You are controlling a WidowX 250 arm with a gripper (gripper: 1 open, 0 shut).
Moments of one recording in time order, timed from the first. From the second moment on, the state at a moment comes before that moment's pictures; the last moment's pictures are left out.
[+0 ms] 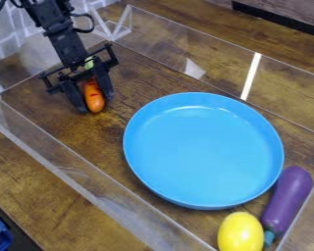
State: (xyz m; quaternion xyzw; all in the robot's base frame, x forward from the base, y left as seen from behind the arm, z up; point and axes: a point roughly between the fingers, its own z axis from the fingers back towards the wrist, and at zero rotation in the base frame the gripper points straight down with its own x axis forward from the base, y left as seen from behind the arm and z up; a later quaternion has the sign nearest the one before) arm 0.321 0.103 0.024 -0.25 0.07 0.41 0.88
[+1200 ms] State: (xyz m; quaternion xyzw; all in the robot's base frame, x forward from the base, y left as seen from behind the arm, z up) arm 0.319 0.101 0.025 -0.27 0.09 0.40 0.87
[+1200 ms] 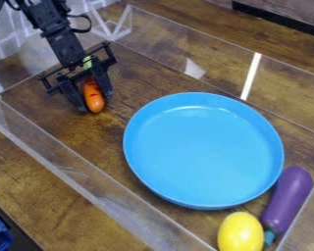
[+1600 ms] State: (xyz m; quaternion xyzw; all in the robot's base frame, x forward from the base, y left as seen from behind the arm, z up) arm 0.321 0.100 0.026 -0.27 0.09 0.40 0.87
